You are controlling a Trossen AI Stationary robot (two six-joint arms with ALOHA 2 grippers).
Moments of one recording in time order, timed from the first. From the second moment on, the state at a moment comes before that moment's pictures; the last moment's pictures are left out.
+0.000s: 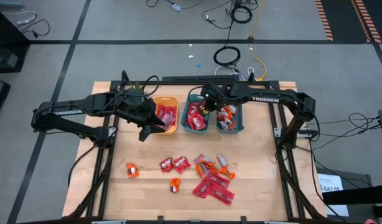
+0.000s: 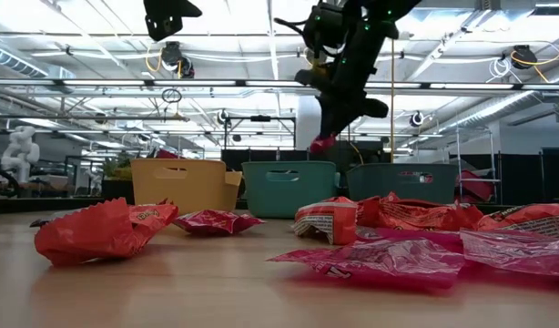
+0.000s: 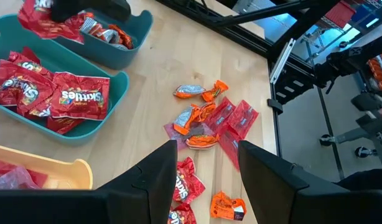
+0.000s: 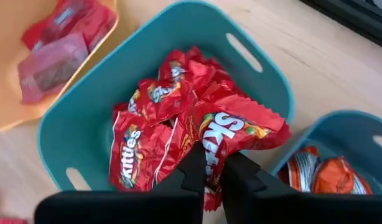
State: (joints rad) left arm 0.10 1.07 1.12 -0.66 0.28 -0.36; right arm -0.31 1.73 1.42 -0.76 0.15 0.63
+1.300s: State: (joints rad) left arm 0.10 1.07 1.12 -0.66 0.28 -0.36; right arm -0.08 1.77 1.42 -0.54 -0.06 0.25
